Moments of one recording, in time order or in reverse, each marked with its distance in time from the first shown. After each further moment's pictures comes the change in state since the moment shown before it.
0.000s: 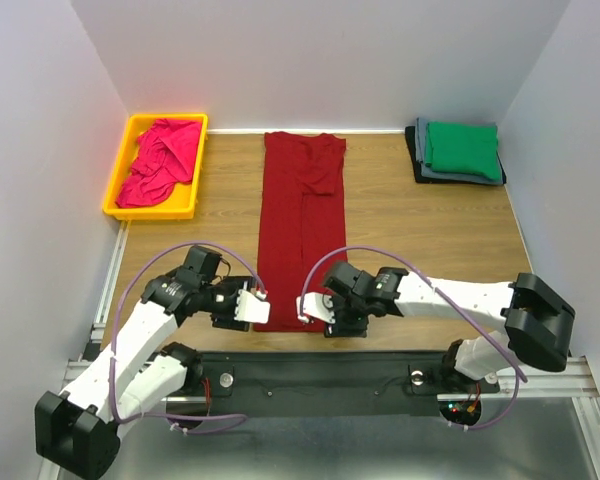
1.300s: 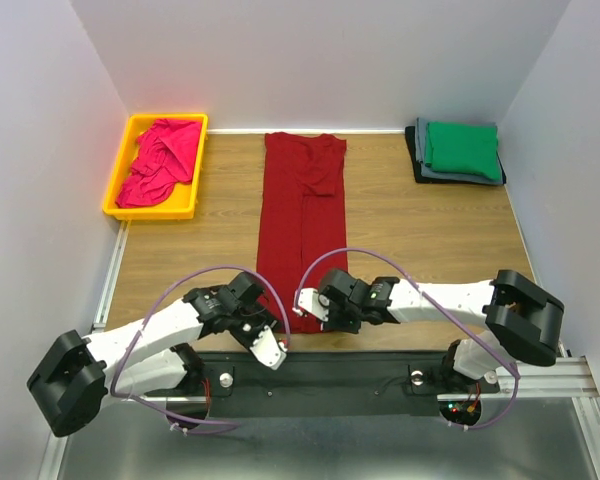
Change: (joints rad) left arm -0.412 0.180 -0.159 0.241 -0.186 0.163; right arm 0.040 0.064 -0.099 0.258 0.127 0.206
